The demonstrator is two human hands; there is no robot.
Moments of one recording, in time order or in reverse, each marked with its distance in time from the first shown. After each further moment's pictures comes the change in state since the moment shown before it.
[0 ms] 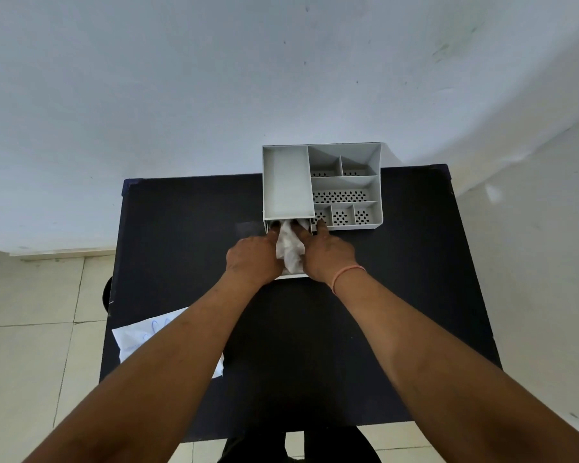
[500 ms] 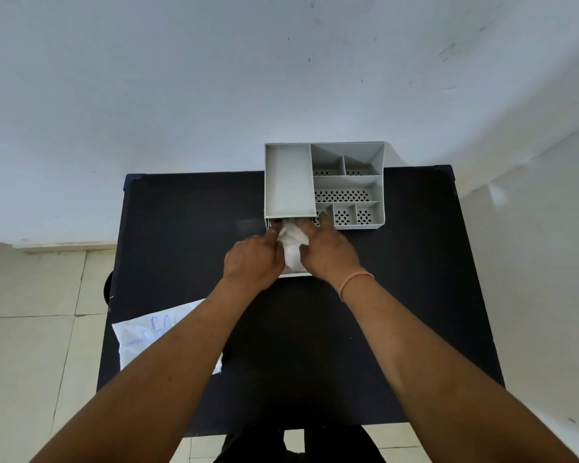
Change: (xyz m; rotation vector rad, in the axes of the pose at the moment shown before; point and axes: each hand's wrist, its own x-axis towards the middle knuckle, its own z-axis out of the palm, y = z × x) left_hand -0.012 -0.005 0.008 -0.126 0.155 0.059; right_hand -0.004 0.005 0.001 0.243 0.157 -0.071
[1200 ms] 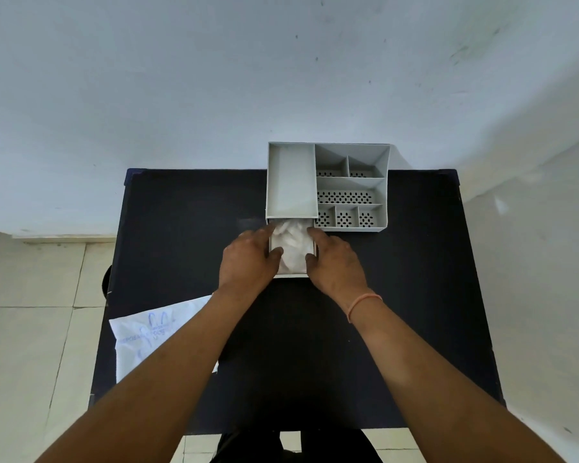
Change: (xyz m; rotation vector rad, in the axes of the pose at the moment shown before) left_hand -0.005 -0.009 0.010 -0.234 0.224 -0.042; right_hand -0.025 0.012 0.007 0.118 0.069 -0.006
